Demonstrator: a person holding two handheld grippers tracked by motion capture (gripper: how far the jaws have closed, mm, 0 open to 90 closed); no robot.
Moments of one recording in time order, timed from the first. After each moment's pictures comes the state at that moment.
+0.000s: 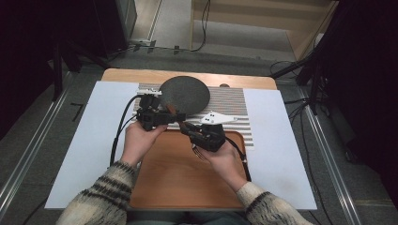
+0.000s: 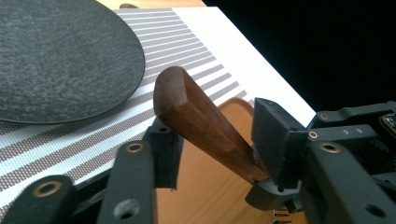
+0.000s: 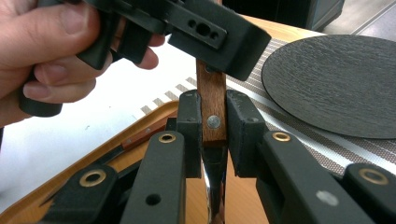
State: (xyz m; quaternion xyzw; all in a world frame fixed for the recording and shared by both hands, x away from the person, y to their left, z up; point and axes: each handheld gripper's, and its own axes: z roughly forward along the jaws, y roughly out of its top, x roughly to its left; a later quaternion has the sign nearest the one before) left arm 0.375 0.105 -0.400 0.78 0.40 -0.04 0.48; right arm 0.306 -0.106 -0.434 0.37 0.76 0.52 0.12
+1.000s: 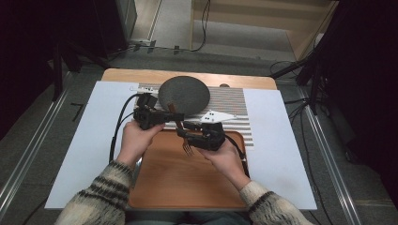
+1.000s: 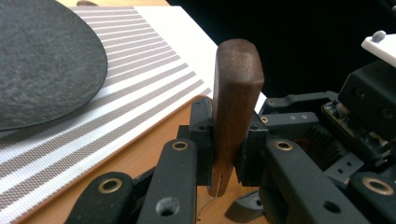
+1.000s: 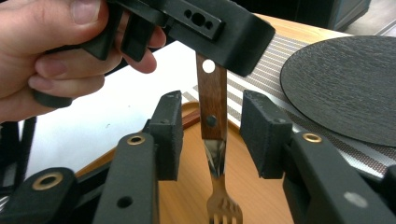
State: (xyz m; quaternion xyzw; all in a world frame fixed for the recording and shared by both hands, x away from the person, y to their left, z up) left arm 0.374 0.114 -0.390 0.77 0.36 -0.10 0.51; right arm 0.308 -0.107 -0.428 0.35 0.76 0.53 0.09
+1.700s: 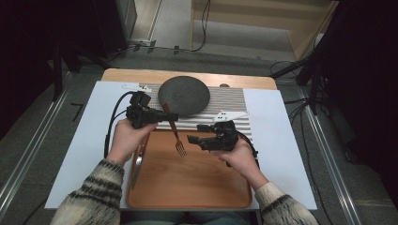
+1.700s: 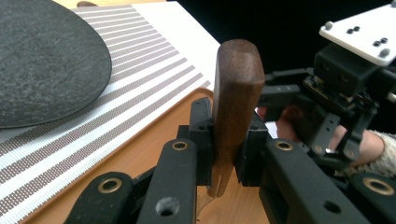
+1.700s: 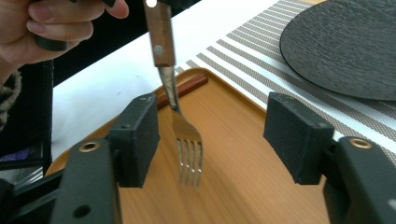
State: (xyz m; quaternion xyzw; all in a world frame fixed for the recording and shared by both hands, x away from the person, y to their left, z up) left arm 0.374 0.131 -0.383 0.79 0.34 -0.10 0.50; right arm 0.311 -0.146 -0.433 0.35 0.79 0.51 0.03
